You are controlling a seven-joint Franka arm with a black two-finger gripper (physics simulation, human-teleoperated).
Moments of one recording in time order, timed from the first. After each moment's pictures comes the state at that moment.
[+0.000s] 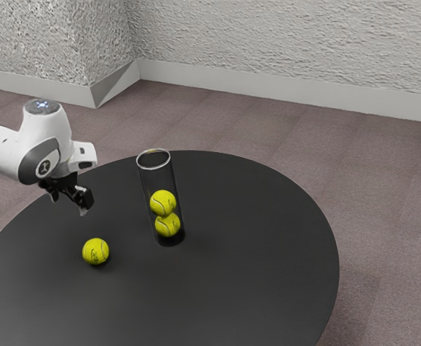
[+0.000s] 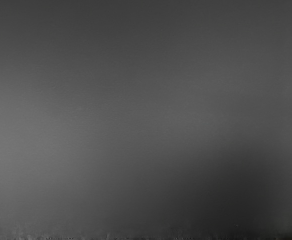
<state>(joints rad) -0.14 0.08 0.45 -2.26 0.27 2.47 0.05</state>
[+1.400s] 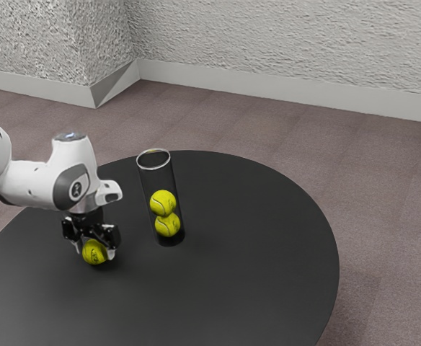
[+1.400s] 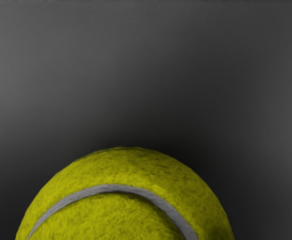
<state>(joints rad) -0.19 0.19 0.39 -2.32 -0.07 2.37 0.05</state>
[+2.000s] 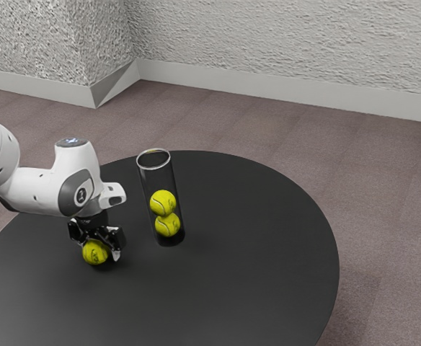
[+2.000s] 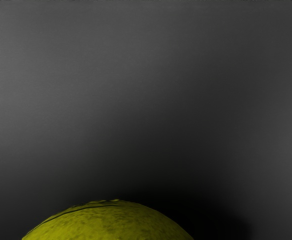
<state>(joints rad) -0.18 0.23 0.37 -2.32 -0.11 2.46 0.10</state>
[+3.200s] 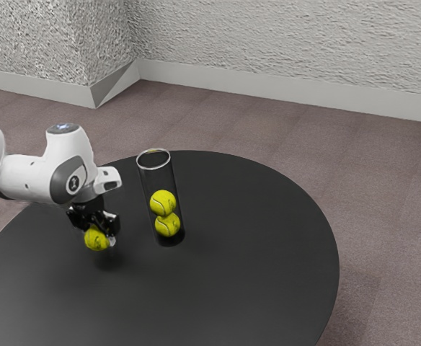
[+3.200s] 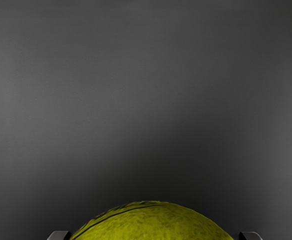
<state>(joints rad) -0.18 0.16 0.38 -2.31 -0.06 2.46 0.09</state>
